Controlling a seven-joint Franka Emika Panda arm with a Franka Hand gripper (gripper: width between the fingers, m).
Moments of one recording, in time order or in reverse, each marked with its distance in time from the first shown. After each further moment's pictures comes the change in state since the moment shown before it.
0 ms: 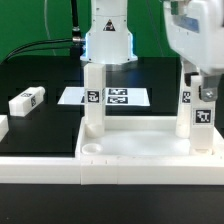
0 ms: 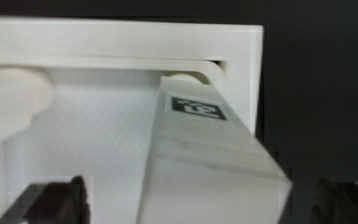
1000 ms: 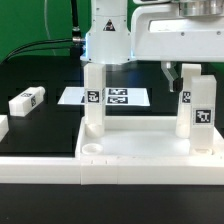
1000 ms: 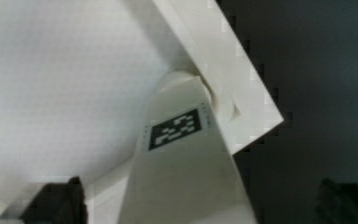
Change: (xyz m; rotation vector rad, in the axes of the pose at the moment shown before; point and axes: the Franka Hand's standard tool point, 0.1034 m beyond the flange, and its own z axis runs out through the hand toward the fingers) arm -0.009 0.001 0.004 -0.026 0.024 -0.899
